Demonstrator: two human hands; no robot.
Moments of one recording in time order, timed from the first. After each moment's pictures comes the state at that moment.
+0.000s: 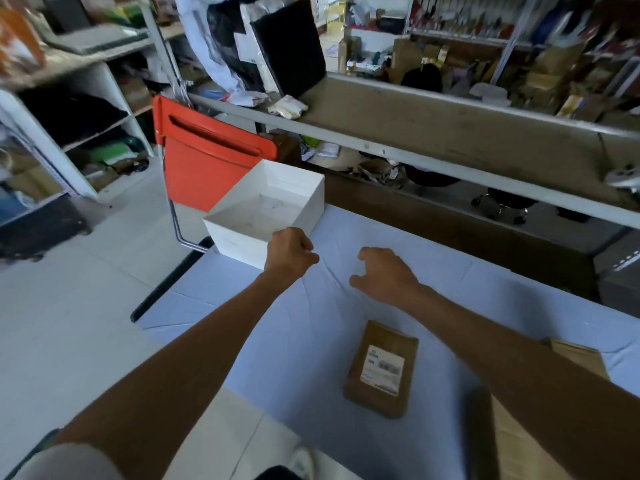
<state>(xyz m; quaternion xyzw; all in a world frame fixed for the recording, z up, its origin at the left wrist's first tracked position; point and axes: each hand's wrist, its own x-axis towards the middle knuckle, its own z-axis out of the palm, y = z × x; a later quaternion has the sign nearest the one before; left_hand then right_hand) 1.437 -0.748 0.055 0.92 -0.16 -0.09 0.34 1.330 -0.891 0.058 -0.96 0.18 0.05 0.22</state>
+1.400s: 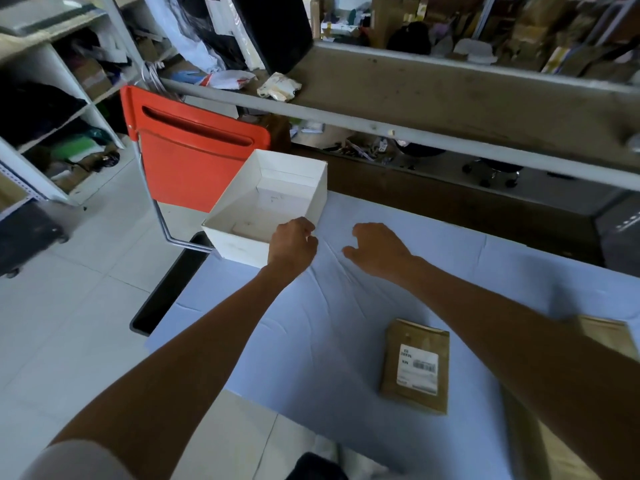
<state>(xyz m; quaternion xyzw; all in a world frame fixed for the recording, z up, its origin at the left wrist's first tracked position) 1.501 -0.737 0.038 0.92 -0.23 -0.10 0.30 1.407 -0.863 0.061 -0.95 0.21 0.06 0.21</state>
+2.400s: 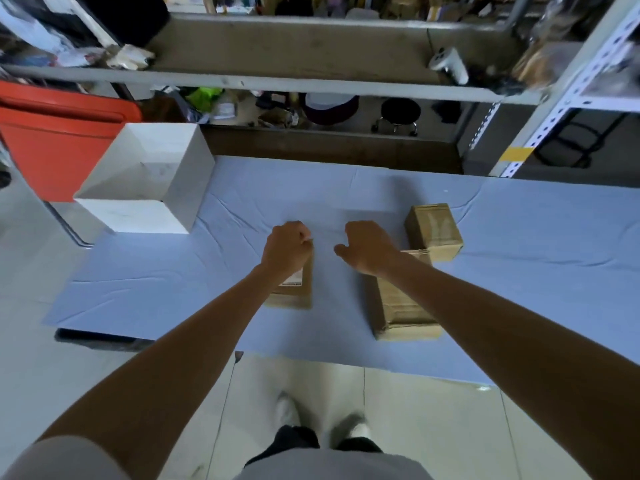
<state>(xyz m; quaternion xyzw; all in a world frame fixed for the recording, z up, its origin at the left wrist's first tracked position) 1.234 -0.818 0.019 0.87 -0.36 -0.17 0.28 1.113 -0.922 0.049 -0.92 0.33 0.05 0.20</state>
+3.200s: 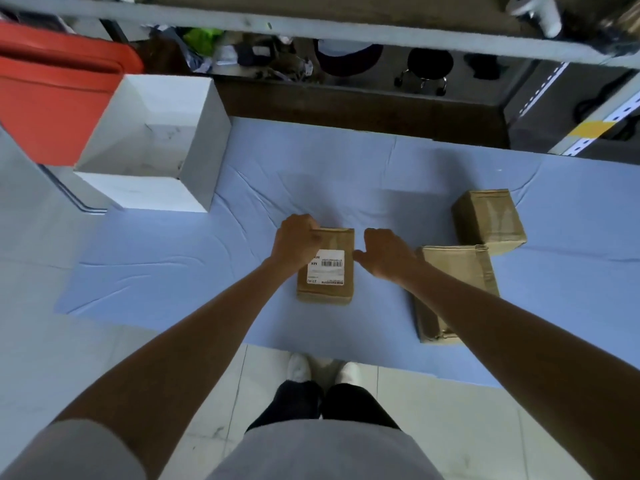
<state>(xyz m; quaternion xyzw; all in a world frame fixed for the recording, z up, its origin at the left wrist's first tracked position) 1.312 -0.806 -0.029 0.87 -0.33 -0.25 0.25 1.184 -0.910 -0.015 -0.89 0.36 0.18 0.21</state>
